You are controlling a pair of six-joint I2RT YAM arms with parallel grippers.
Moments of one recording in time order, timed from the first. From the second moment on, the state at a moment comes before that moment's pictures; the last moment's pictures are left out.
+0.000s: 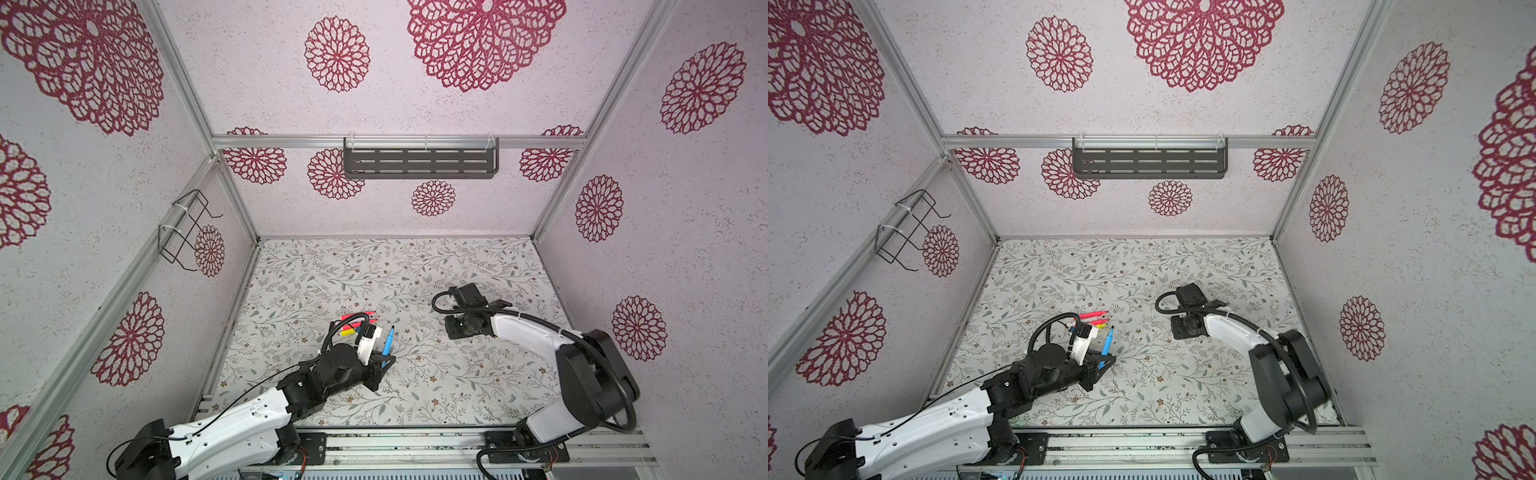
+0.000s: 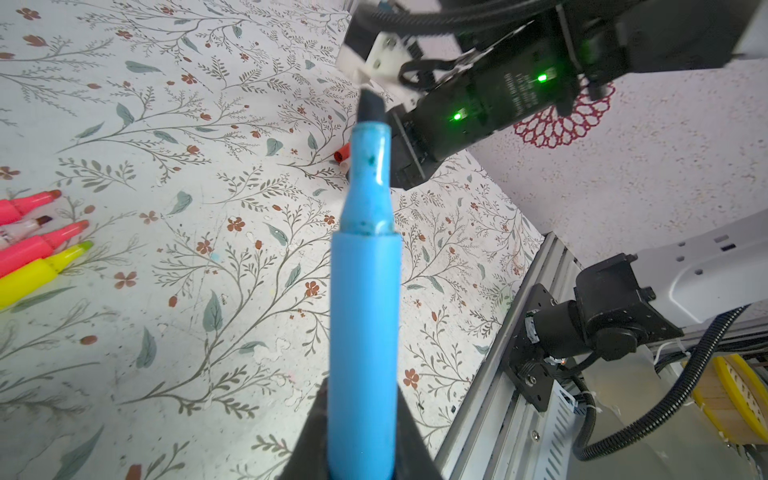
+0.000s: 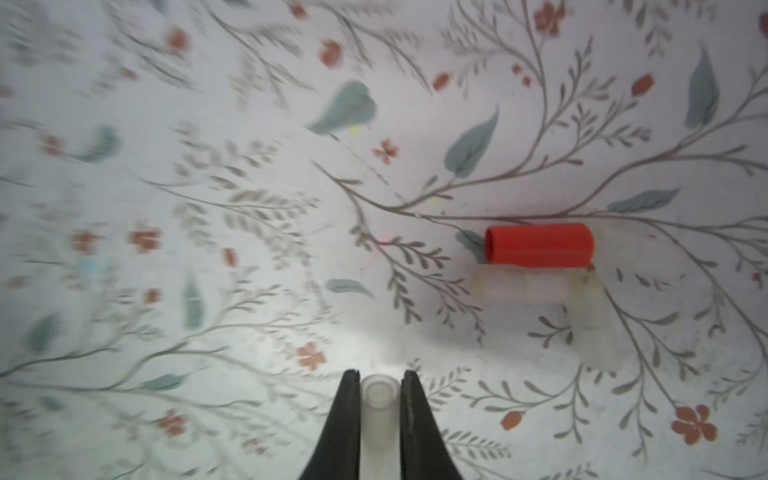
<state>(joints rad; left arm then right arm) -0.97 0.88 0.43 0.03 0.01 -0.53 0.50 1.47 0.90 -0.48 -0.04 0.27</state>
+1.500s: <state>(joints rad) -1.05 1.20 0.39 0.52 0.04 -0.64 0.64 1.14 0.55 0.57 -0.42 0.90</state>
